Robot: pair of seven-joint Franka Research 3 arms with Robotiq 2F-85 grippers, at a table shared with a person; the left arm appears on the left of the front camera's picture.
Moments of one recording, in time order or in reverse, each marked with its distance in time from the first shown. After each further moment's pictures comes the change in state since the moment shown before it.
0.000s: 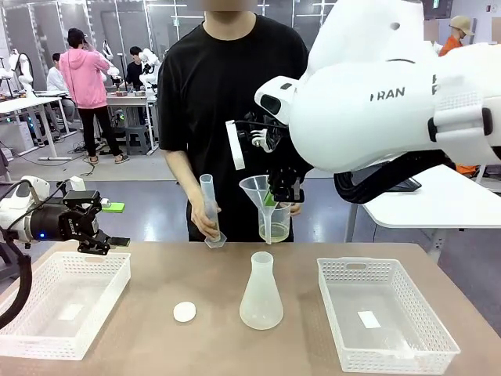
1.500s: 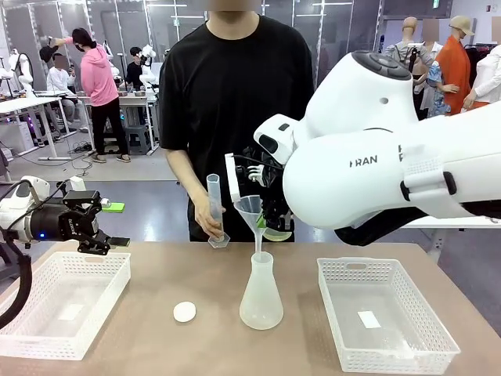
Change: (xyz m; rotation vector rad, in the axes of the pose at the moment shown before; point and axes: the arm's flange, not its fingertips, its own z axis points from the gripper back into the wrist) left arm 0.000 0.000 0.000 0.000 0.000 0.000; right arm -0.008 0.025 -0.055 -0.050 -0.048 -0.025
